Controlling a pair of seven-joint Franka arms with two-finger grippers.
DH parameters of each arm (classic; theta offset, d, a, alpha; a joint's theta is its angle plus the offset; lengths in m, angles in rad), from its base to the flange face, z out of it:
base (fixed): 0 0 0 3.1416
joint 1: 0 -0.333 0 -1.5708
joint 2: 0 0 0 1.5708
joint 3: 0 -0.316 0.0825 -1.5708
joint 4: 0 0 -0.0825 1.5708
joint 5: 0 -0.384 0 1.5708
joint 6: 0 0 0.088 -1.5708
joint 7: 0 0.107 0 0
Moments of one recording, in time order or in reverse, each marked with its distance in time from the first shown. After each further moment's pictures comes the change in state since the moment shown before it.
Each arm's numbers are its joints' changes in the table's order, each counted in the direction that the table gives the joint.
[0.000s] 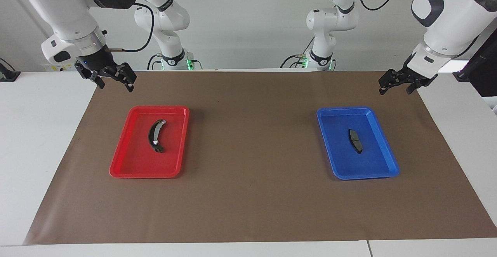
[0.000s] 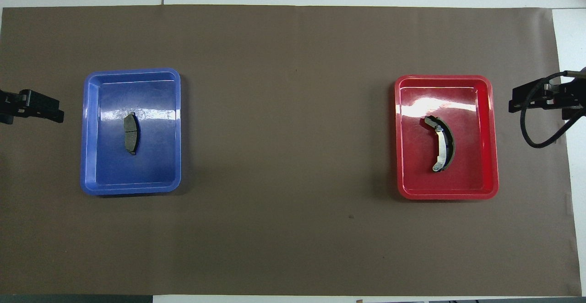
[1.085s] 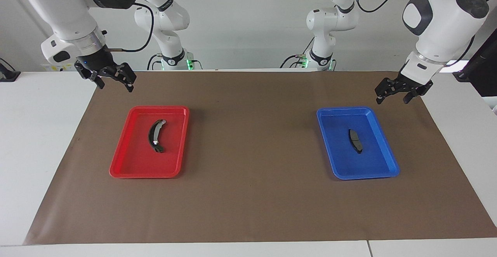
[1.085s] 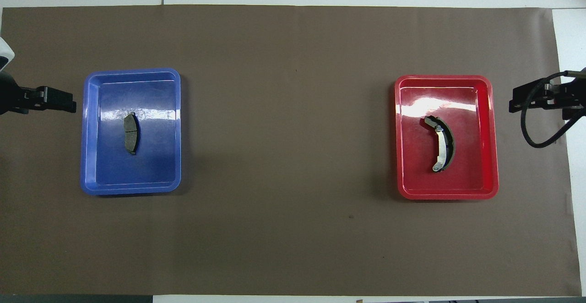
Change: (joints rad) left arm -0.018 0.034 0.010 -0.170 0.002 -0.272 0.001; right arm 0.000 0.000 0.001 0.000 0.000 0.000 0.000
